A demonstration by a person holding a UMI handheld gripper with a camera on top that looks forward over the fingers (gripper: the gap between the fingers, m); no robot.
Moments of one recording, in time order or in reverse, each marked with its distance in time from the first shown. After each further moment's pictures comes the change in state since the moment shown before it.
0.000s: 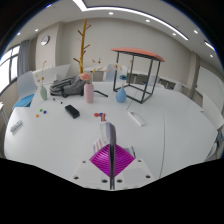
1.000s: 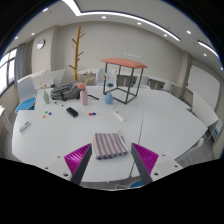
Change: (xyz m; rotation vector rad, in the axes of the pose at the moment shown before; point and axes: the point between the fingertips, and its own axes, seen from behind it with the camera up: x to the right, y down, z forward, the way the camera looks) arm 0.049 -0.002 -0.214 -0.014 0.075 0.029
